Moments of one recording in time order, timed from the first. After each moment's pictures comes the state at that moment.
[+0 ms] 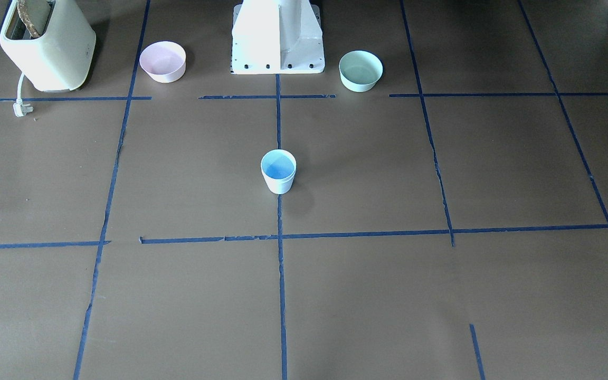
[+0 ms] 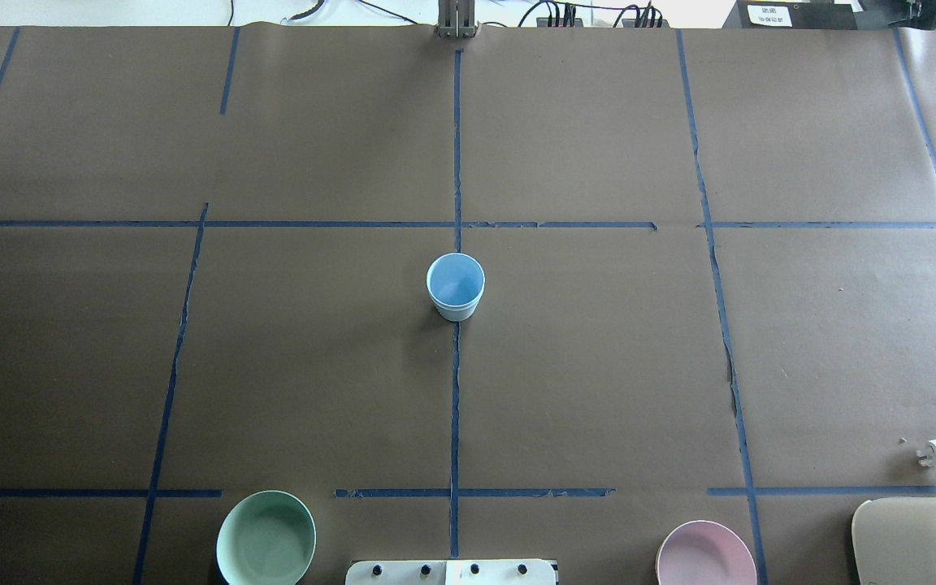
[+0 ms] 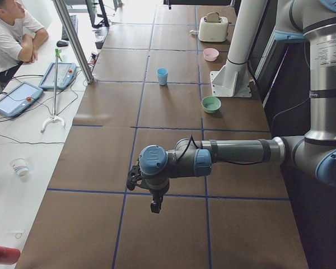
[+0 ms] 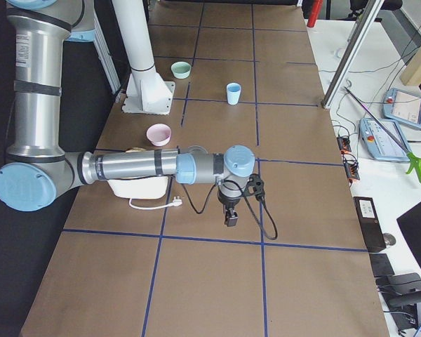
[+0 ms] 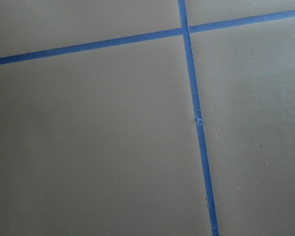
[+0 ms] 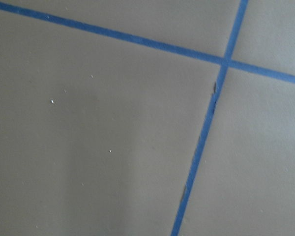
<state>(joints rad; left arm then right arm) -1.62 -1.43 -1.68 -1.52 -2.36 0.26 1.46 -1.72 1.80 -1.64 2.35 -0.15</state>
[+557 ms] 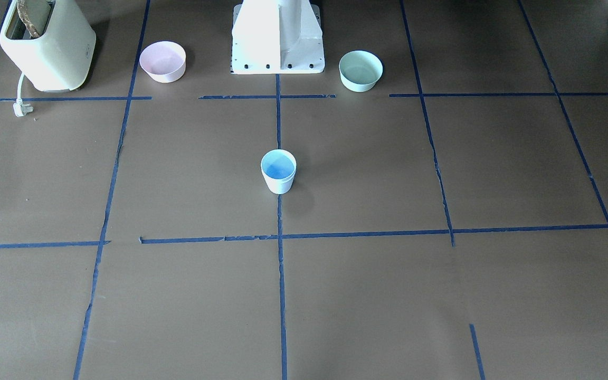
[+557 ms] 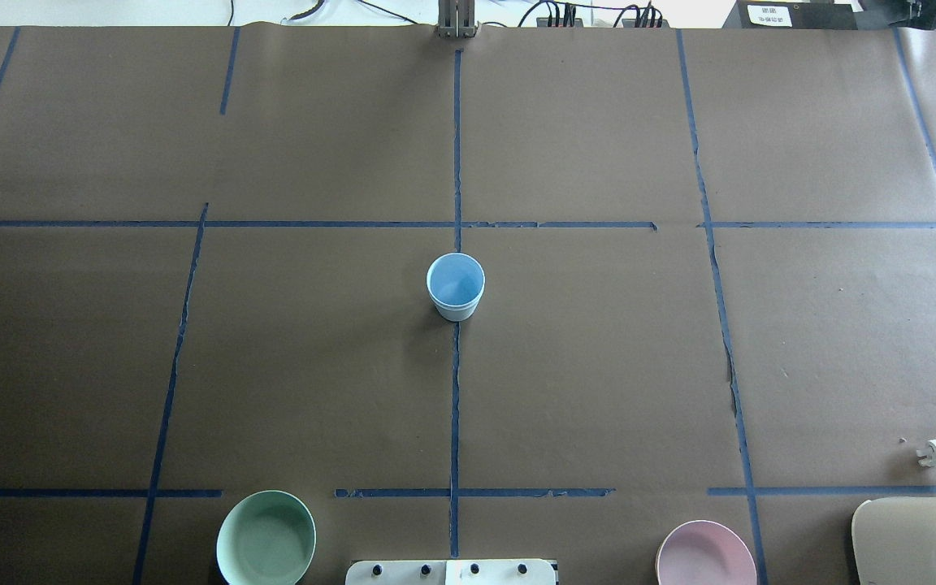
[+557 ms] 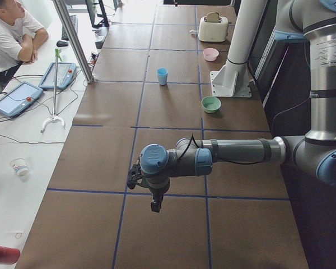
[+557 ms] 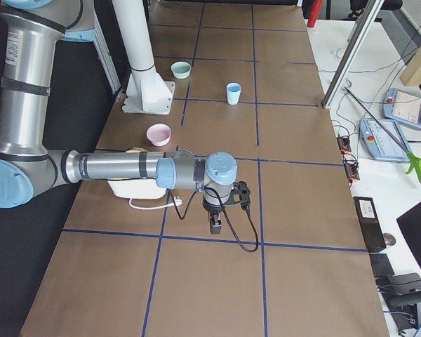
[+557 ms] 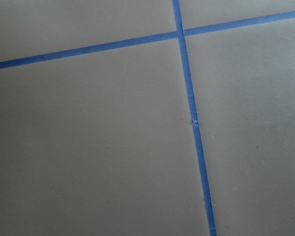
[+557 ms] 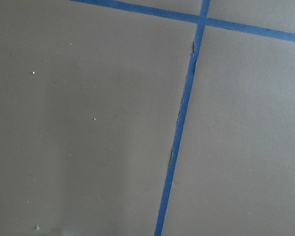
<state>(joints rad) -1.62 -1.43 -1.69 -1.52 -2.36 0.26 1.48 -1.78 1.83 -1.64 2.35 -0.13</state>
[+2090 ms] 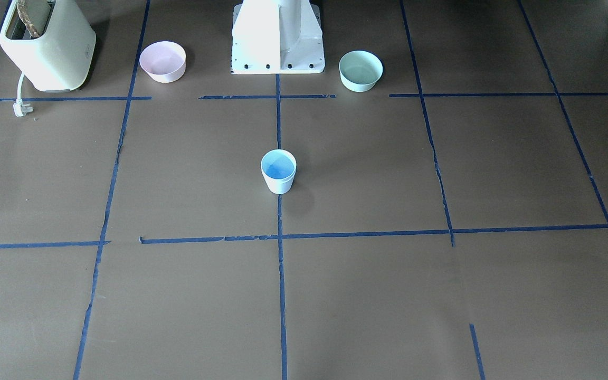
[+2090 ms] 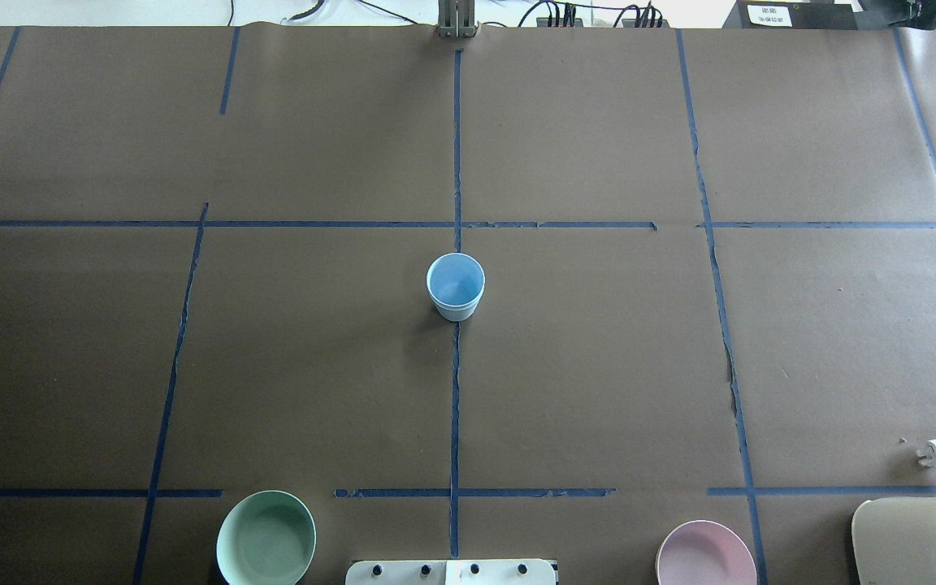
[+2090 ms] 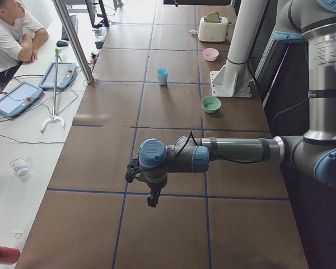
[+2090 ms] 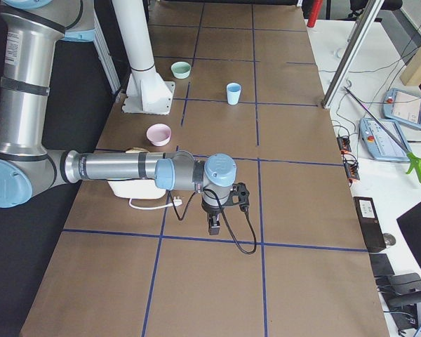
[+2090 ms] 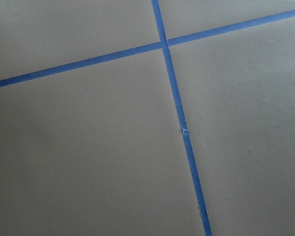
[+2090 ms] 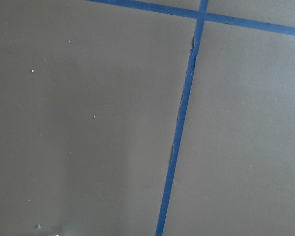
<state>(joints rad) -1.59 -1.43 -1.69 -1.57 -2.36 0.26 1.48 -1.78 1.83 -1.64 2.36 -0.13</state>
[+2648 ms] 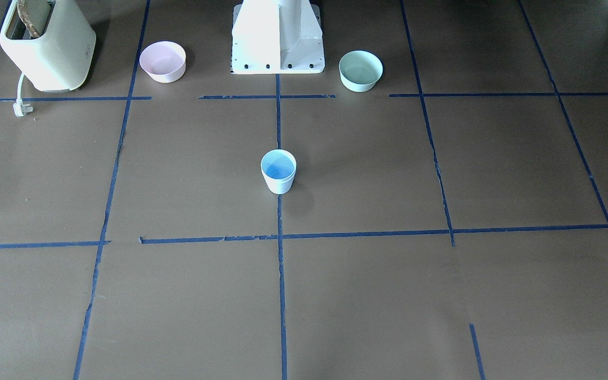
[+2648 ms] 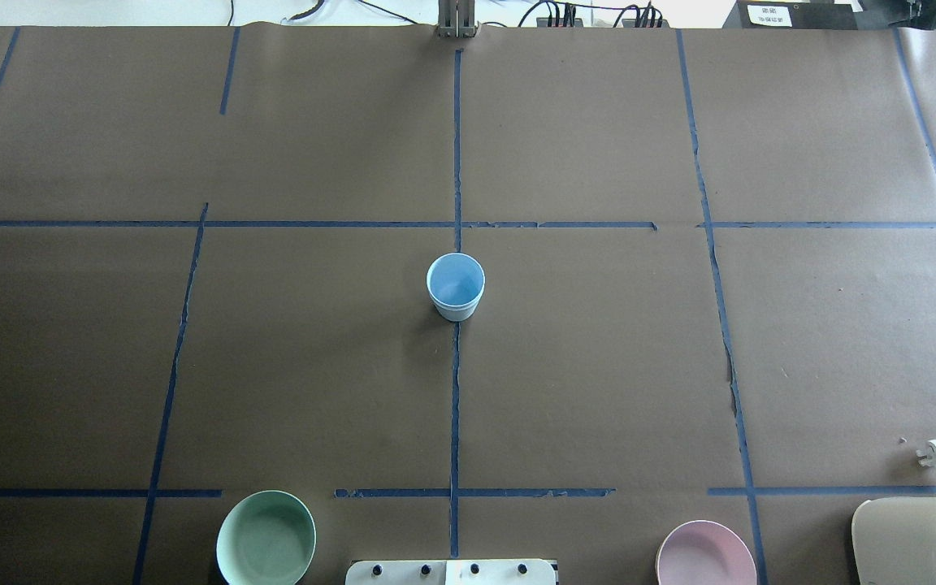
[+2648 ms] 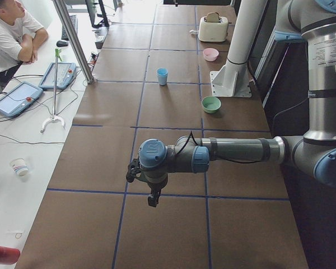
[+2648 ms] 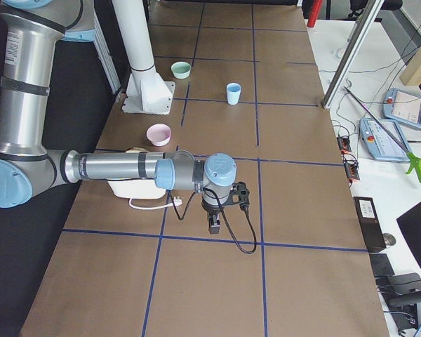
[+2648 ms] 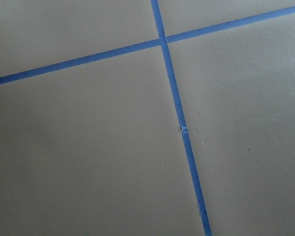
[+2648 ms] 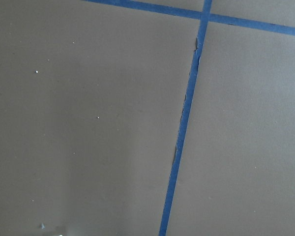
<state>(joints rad) -1.58 -1.43 -1.69 -1.57 -2.36 0.26 1.48 -1.78 1.83 -1.64 2.37 -0.13</state>
